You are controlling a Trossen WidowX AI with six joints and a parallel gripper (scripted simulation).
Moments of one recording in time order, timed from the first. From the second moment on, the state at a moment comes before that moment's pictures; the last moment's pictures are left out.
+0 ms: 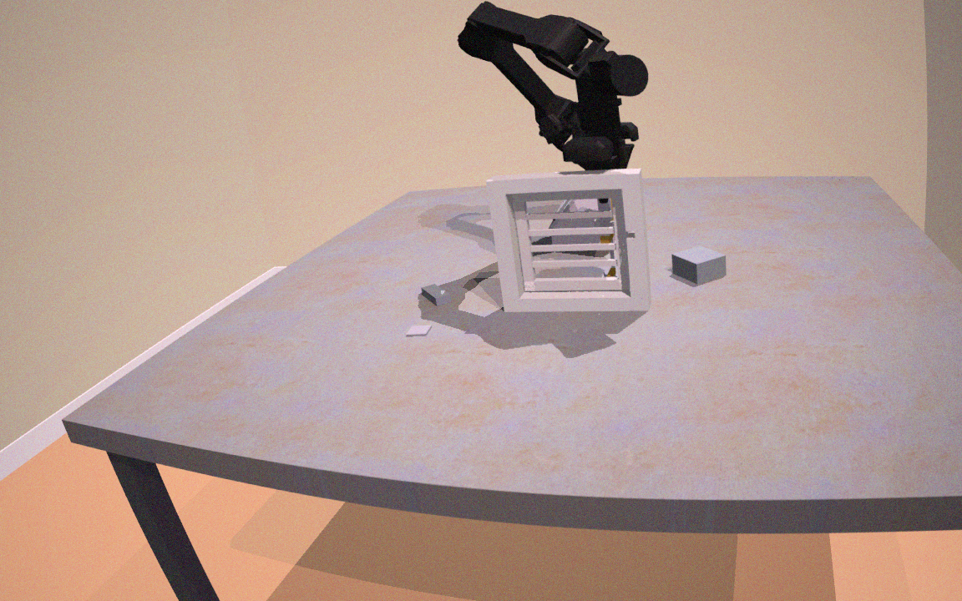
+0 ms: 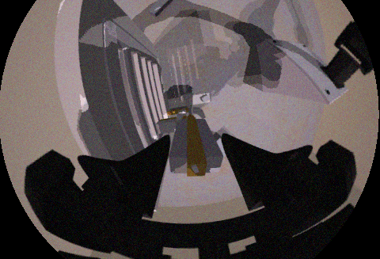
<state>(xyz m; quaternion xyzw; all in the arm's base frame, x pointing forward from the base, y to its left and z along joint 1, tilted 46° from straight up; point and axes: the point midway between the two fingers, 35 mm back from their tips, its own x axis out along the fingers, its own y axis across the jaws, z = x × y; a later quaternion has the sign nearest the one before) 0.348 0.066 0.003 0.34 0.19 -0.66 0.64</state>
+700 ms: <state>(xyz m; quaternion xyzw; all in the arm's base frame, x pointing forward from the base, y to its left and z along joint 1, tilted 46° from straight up) 0.351 0.062 0.003 0.35 0.18 -0.66 0.64</state>
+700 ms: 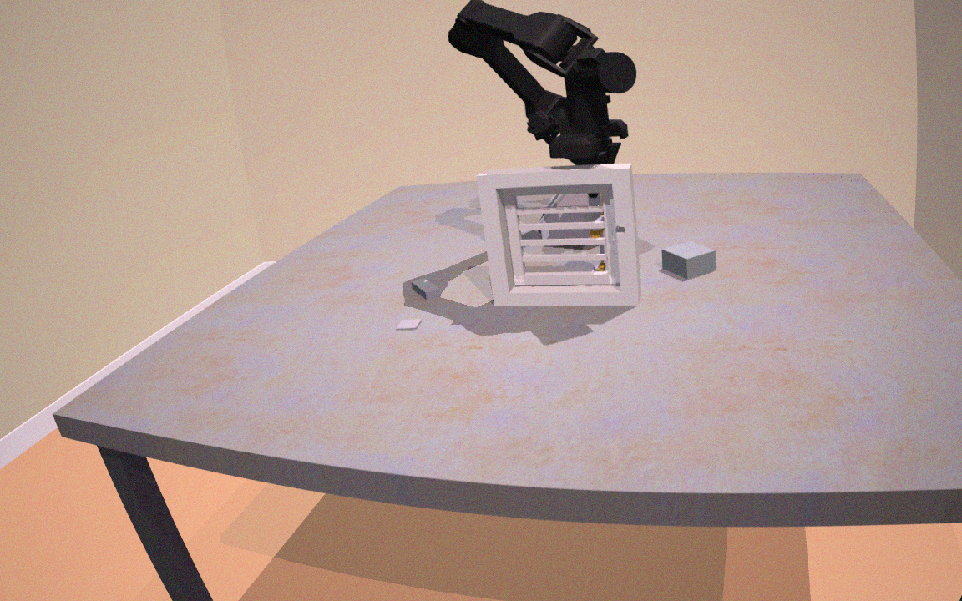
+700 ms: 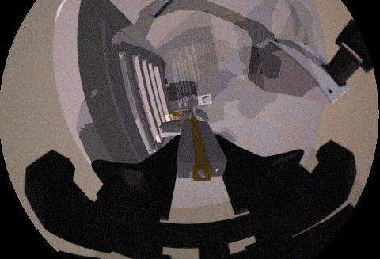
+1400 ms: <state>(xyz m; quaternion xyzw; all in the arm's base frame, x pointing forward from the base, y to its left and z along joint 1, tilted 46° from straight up) 0.351 0.062 0.003 0.35 0.18 -0.66 0.64</state>
